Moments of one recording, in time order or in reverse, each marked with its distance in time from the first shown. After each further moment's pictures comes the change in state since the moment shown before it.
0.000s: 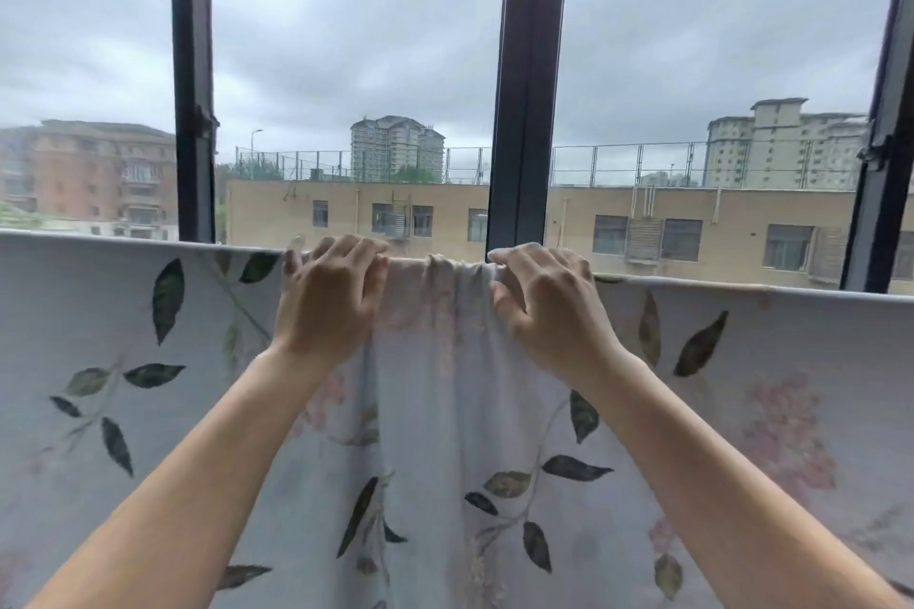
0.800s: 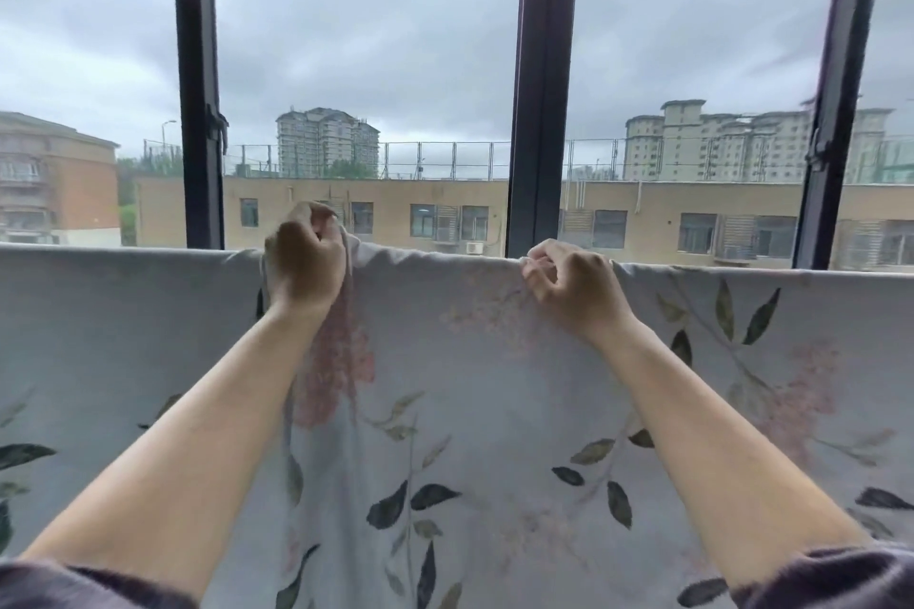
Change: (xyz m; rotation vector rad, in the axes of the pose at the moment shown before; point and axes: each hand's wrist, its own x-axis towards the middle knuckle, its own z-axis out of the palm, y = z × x) left_hand 0.035 -0.148 -0.061 -0.397 0.182 -0.439; right_hand 0.043 -0.102 0.050 -0.059 -0.024 0.340
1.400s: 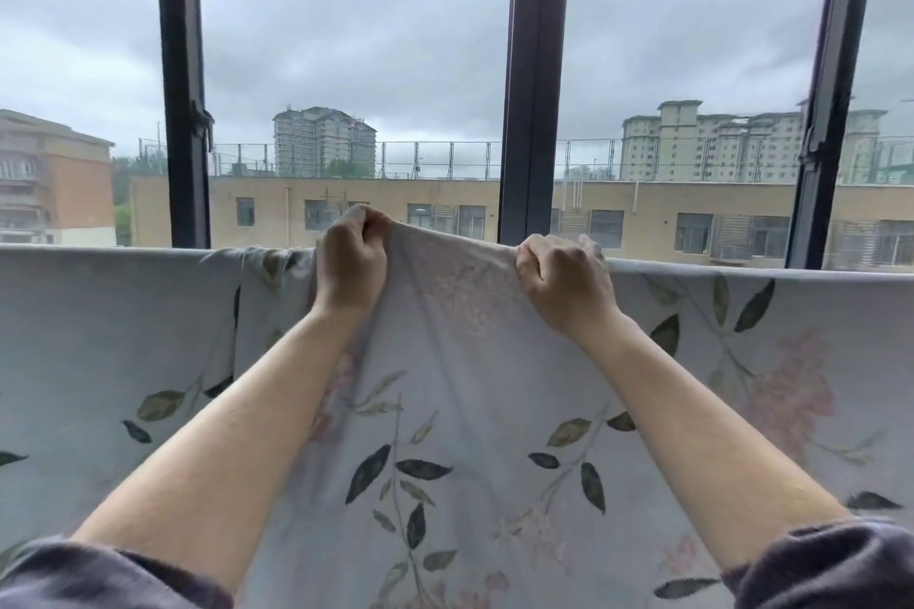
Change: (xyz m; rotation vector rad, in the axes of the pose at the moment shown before) left_hand -0.022 0.030 0.038 -0.173 -0.130 0.106; right_hand 0.013 0.013 0.007 -0.150 0.031 -0.060
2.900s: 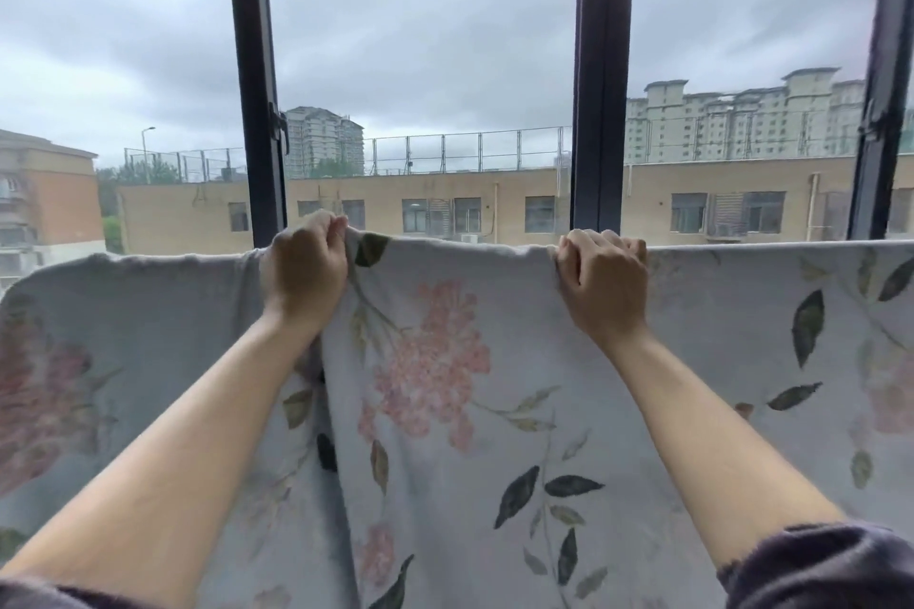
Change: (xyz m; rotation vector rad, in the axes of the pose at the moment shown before) left_hand 0.067 -0.147 -0.157 0.320 0.019 0.199; right_hand 0.000 -0.135 0.080 -0.097 0.458 -0.009
